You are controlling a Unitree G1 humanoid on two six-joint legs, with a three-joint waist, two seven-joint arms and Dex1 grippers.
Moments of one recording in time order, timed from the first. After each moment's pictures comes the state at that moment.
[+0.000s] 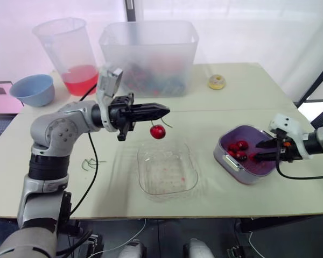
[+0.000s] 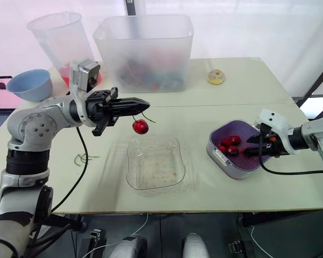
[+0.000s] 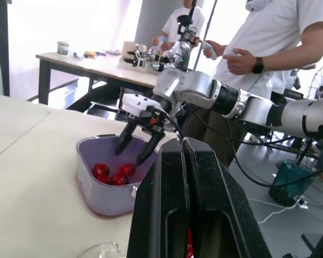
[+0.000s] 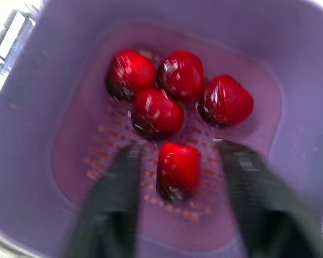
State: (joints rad) left arm -0.87 0.56 0.06 -0.04 -0.90 0.88 -1.15; right arm -0.56 -1.21 0.10 0.22 0.26 0.55 1.30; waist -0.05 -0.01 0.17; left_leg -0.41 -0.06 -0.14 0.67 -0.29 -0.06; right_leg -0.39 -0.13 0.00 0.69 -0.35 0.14
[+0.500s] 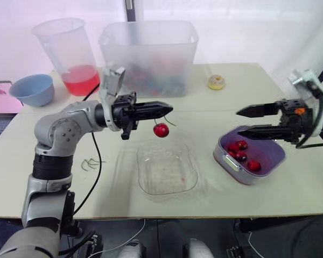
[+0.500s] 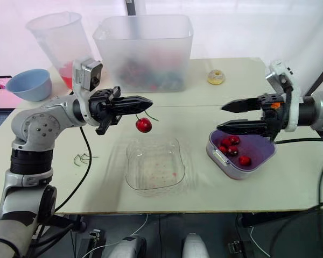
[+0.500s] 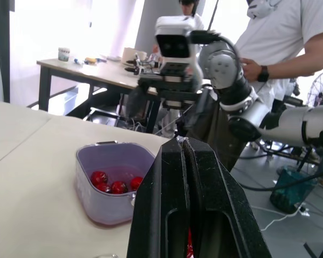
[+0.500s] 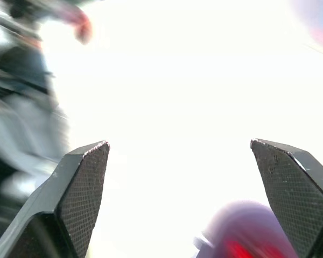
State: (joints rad) left arm -0.88 0.52 0.07 -0.05 -0.92 0.89 -1.12; right arm -0.73 -1.04 -0.25 -0.19 0.86 1.15 1.23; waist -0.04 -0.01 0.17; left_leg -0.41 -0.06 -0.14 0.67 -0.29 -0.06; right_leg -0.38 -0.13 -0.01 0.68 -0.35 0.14
